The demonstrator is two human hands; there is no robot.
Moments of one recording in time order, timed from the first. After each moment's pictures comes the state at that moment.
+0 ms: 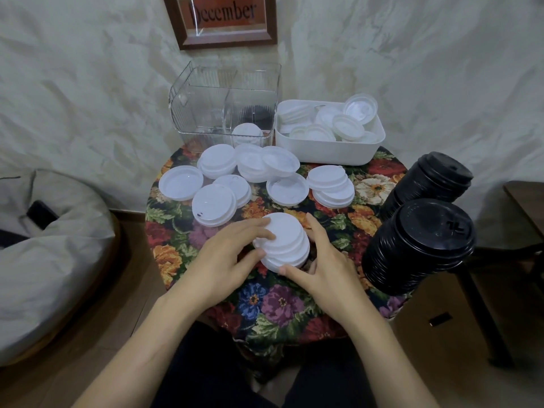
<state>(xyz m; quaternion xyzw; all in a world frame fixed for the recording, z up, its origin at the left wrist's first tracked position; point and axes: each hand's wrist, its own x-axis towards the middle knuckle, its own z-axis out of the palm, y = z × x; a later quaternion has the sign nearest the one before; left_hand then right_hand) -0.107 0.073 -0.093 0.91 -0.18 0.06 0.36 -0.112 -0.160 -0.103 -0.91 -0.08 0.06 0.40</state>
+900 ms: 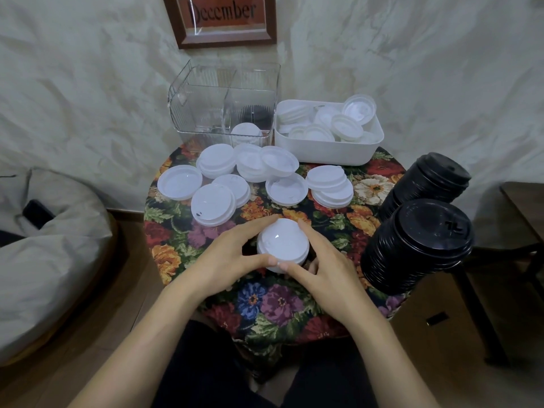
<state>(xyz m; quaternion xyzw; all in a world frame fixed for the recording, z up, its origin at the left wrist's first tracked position) -0.095 0.068 -0.087 0.88 -0.14 -0.10 0.44 -0.117 -0.161 -0.096 -0.90 -0.10 0.06 0.43</state>
